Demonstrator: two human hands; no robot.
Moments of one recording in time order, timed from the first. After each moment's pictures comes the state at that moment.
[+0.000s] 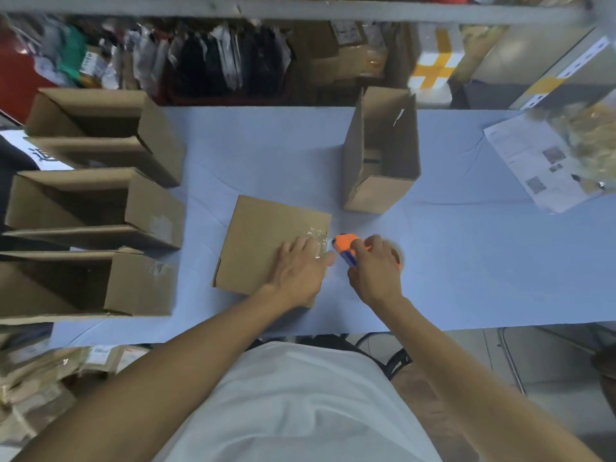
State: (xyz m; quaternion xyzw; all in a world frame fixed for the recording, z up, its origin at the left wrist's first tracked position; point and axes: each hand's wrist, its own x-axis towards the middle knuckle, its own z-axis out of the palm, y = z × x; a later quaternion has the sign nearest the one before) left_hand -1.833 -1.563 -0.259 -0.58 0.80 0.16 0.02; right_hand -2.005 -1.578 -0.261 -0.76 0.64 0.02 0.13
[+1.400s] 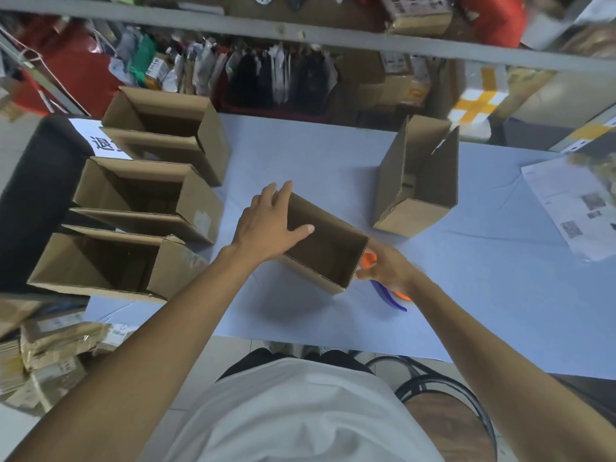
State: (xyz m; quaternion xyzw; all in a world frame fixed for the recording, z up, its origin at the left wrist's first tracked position) left_hand -1.721 -1.602 -0.200 -0.74 0.64 0.19 -0.05; right_hand -1.987 -1.638 -0.249 -0.71 0.50 0.01 0.50
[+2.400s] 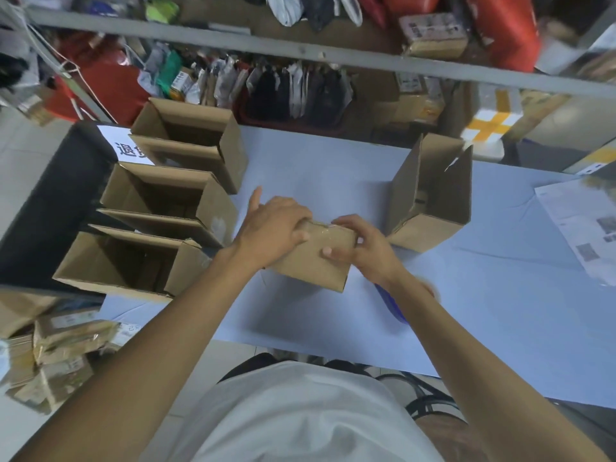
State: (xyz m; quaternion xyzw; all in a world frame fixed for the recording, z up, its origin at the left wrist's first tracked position) left_hand -1.706 -1.593 -0.160 -0.68 0.71 0.15 -0.07; right_hand -1.916 -1.634 -0.198 -0.61 0.47 -0.21 0.61
